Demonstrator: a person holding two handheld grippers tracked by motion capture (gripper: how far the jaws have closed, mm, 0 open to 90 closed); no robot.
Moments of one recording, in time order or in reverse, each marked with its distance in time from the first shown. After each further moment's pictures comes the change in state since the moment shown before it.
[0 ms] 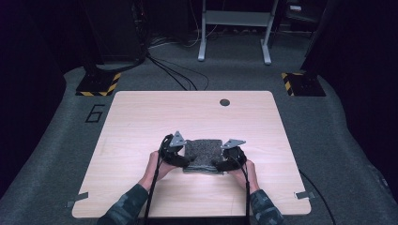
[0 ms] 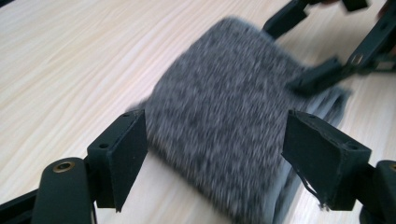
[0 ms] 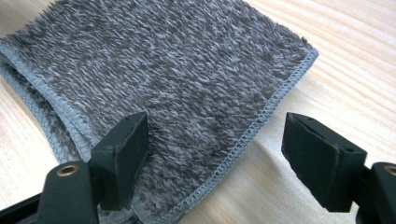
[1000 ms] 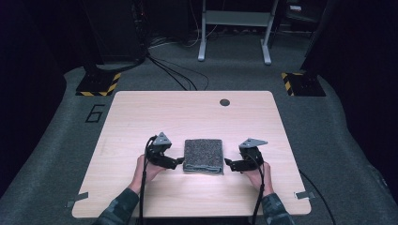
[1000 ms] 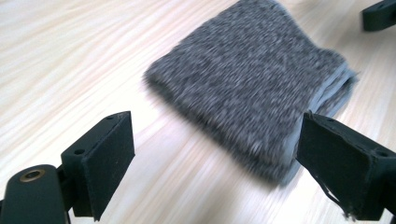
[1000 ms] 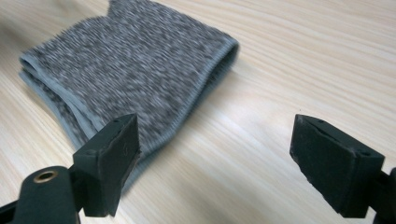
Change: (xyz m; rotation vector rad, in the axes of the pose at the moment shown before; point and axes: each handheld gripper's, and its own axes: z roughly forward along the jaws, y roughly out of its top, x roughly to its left) left arm 0.021 -0.039 -0.034 0.003 0.027 -0.155; right arm -0.026 -0.017 -0.048 -0.074 -0.004 0.115
